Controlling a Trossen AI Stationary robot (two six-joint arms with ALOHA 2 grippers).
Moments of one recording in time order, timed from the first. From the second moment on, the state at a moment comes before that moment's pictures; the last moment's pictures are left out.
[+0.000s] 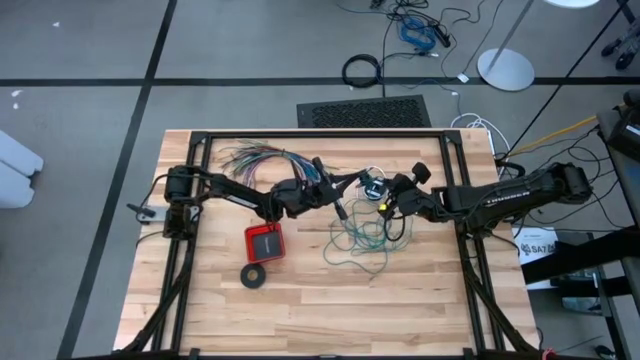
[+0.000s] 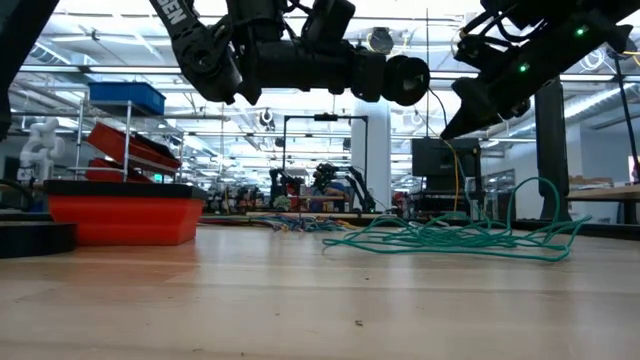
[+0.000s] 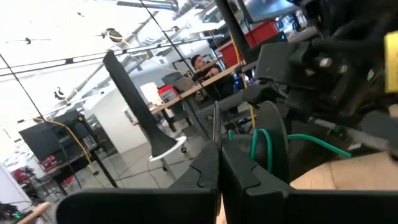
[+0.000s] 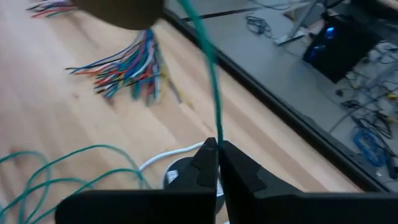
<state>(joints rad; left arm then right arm) 0.05 1.95 1.01 1.18 -0.32 0.61 0.05 1.08 0.56 -0.20 0.80 0.33</state>
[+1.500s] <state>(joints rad) 0.13 1.95 1.01 1.16 -0.31 0.54 0.01 1.37 0.56 0.57 0.67 0.49</state>
